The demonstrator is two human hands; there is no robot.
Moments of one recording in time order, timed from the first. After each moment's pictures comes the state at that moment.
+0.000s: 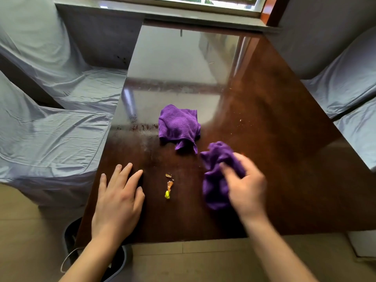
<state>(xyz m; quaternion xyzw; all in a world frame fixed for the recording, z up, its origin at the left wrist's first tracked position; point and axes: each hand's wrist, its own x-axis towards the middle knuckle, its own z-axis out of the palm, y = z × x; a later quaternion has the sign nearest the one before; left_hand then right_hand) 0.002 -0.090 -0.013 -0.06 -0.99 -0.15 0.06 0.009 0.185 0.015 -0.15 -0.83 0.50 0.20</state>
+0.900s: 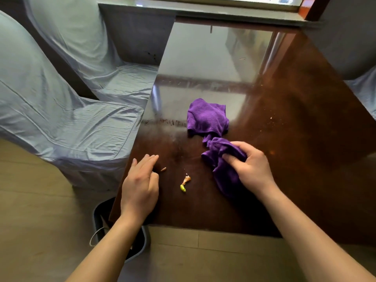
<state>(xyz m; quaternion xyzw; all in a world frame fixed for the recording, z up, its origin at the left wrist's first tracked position) 0.005 -0.099 -0.008 0.03 -0.92 -0.36 0.13 -0.029 0.165 0.020 -0.02 -0.89 0.46 0.05</state>
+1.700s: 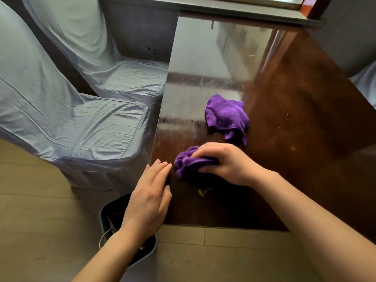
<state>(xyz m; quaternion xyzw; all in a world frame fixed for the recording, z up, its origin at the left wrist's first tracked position) 0.027 -0.159 -0.018 -0.13 -0.92 -0.35 0.10 -0.052 0.071 0.036 0.27 -0.89 0.36 -0.09</state>
